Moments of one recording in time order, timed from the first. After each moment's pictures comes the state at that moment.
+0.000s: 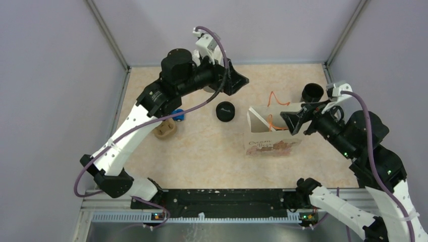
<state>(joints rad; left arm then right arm) -0.75 1.45 1.81 -0.46 0.24 -0.38 0.61 0.67 1.32 -0.77 0.12 0.21</state>
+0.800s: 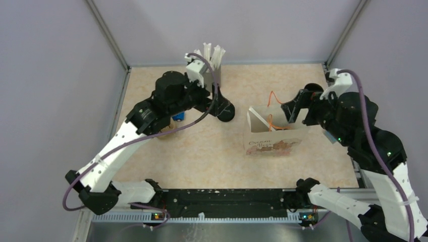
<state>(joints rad) -0.75 1.28 1.54 -0.58 0.11 -0.30 0.61 0.85 1.49 -0.97 0.23 0.33</state>
